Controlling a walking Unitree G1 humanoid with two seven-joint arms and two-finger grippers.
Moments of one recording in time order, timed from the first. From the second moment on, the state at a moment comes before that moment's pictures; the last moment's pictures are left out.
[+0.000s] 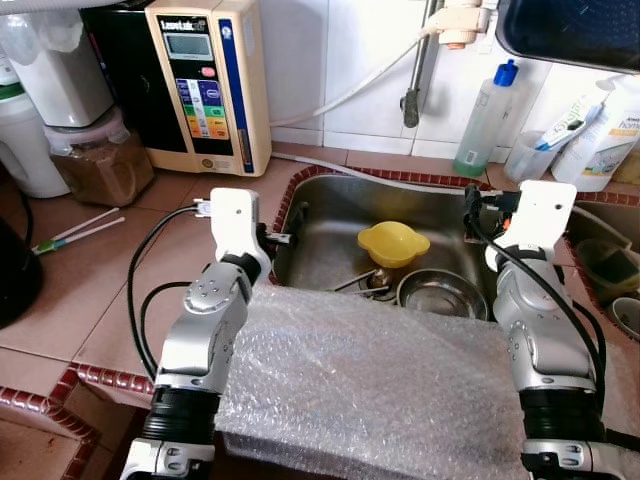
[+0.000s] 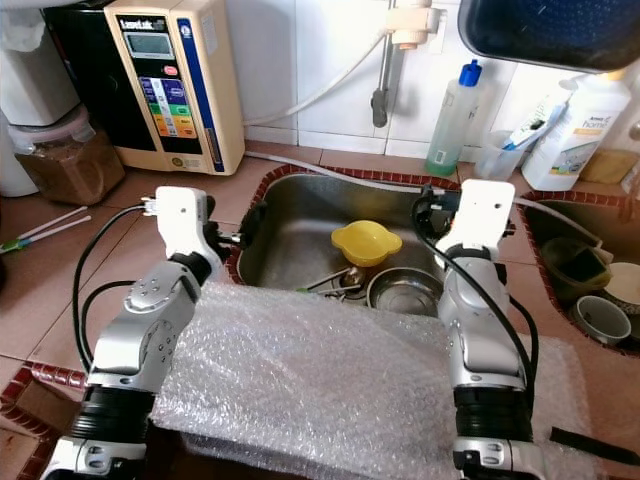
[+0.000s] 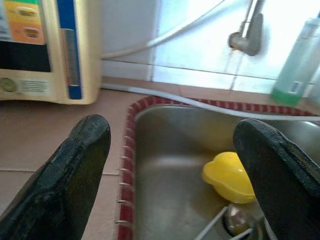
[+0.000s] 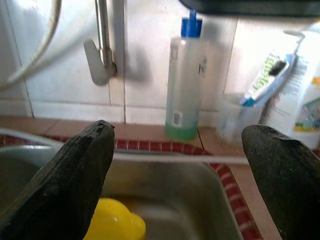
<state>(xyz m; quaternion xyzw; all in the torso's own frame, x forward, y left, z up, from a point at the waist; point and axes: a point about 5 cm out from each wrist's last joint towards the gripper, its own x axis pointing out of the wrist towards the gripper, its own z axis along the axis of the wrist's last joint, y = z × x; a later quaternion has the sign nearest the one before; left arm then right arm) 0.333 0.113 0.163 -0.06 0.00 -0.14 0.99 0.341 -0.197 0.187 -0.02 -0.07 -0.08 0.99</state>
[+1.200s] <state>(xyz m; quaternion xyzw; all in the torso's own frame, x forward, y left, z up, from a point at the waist) 0.337 0.122 0.163 -0.05 0.02 -0.10 0.99 0.344 -0.197 0.178 0.00 -0.06 -0.09 0.99</state>
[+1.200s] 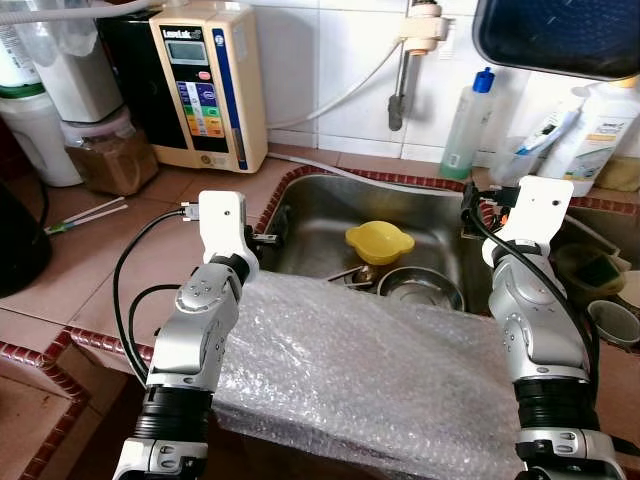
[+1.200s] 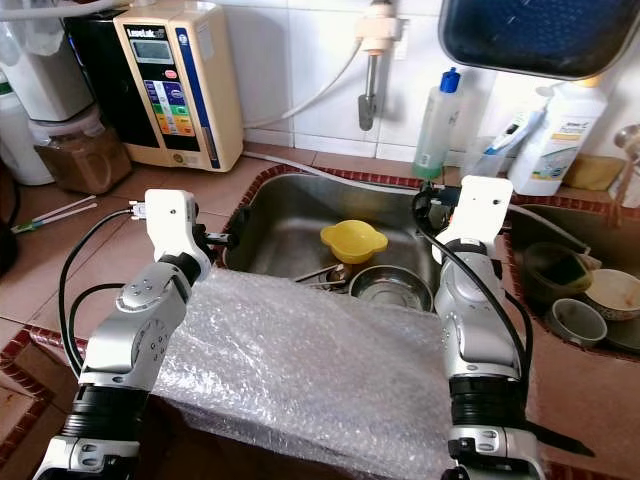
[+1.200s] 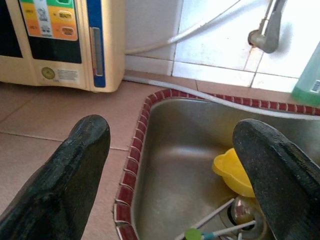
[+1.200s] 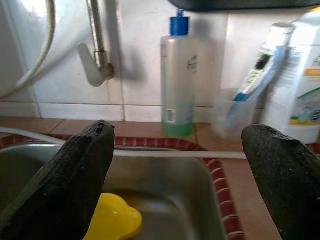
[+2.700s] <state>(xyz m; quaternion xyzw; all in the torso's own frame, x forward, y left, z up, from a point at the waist) 0.341 0.115 0.164 -0.06 0.02 -0.11 0.99 0.345 -0.205 0.185 0.00 -0.06 -0.09 0.99</state>
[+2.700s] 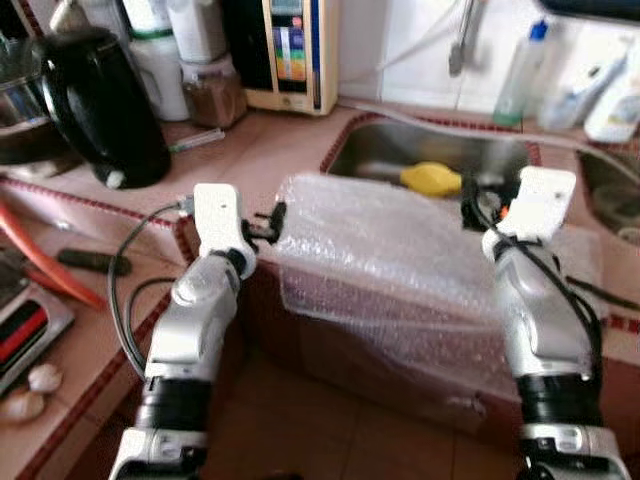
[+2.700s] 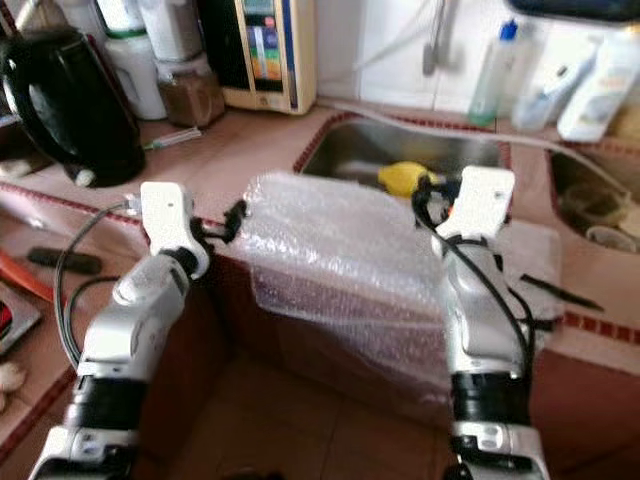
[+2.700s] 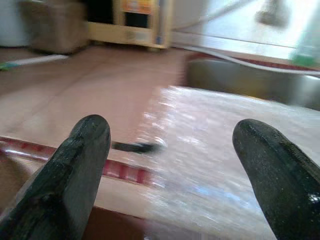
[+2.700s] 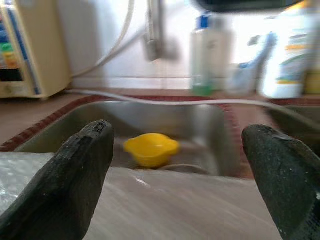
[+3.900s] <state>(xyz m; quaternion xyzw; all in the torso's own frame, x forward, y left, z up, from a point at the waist) 0.335 0.114 0.155 -0.07 0.02 -0.14 0.99 0.341 -0.190 0.183 0.00 -0.07 -0.06 1.00</state>
